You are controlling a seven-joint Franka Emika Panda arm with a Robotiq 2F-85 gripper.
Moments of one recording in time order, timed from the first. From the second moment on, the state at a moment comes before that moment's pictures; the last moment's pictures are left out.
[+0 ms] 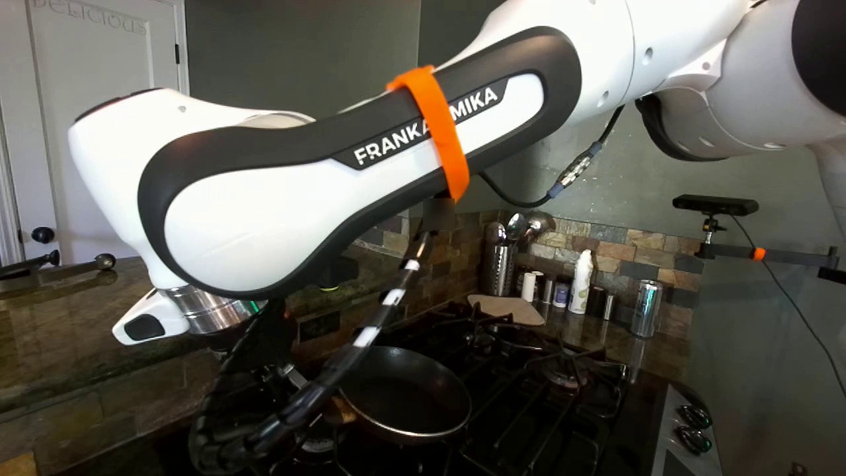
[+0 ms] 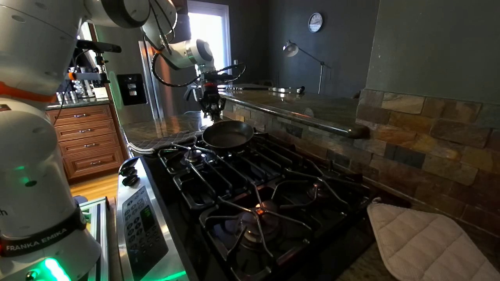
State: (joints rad) arm 0.36 0.48 0.32 -1.57 -0.45 1.71 -0.77
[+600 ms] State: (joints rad) arm 0.38 0.55 0.31 -1.46 -0.45 1.73 -0.83
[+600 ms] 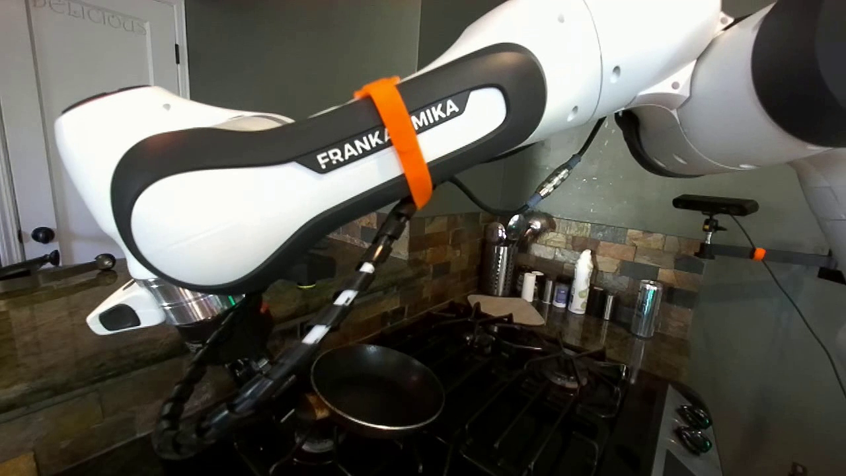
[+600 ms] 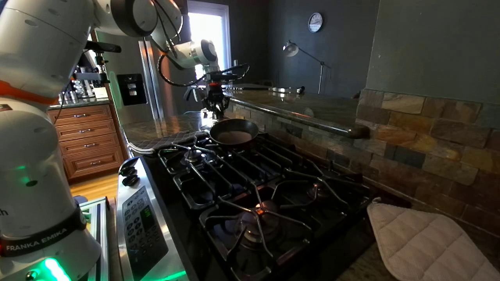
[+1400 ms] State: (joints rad) arm 0.39 0.66 0.30 -1.30 -0.45 1.73 -0.91
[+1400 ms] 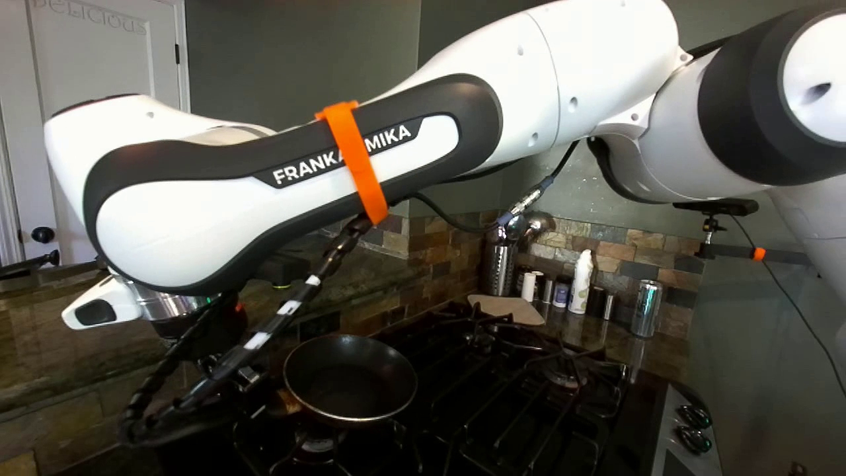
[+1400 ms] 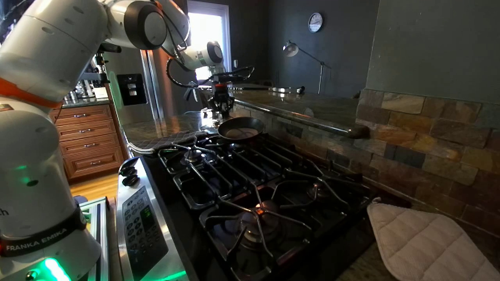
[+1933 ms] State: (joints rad) arm 0.41 0.73 0.29 -1.21 -0.45 1.73 -1.01
